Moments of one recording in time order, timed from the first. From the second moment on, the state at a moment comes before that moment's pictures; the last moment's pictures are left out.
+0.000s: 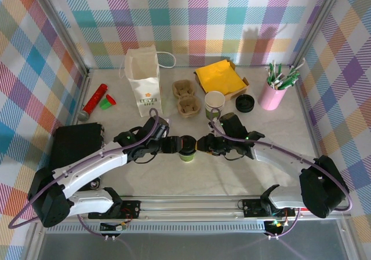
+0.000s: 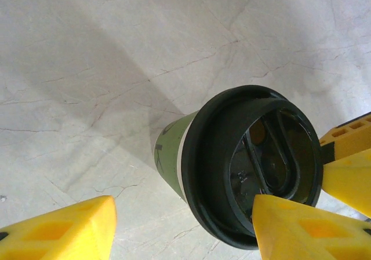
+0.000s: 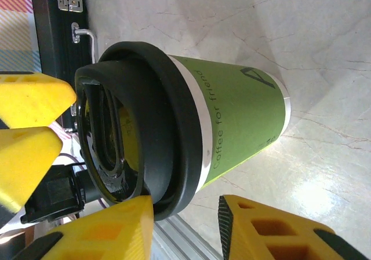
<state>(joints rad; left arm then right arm) -0.79 1.19 0.88 -0.58 0.00 -0.67 0.65 1.29 0.72 -0.25 -0.58 0.81</state>
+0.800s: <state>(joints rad) -0.79 1.17 0.88 -0.58 0.02 -0.67 0.65 1.28 0.78 -0.29 -0.57 0.80</state>
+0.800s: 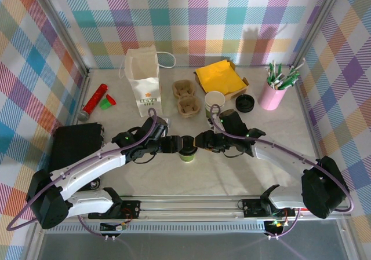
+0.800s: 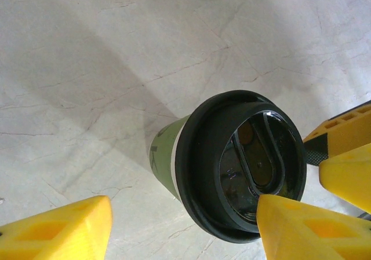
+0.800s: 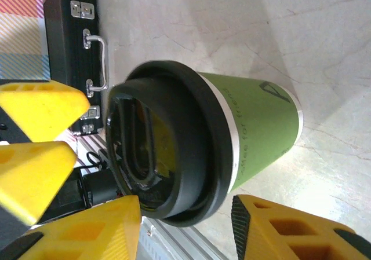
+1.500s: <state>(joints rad) -0.79 1.21 0.85 -0.51 0.07 -0.68 0.65 1.34 0.83 -0.33 -0.54 0.75</state>
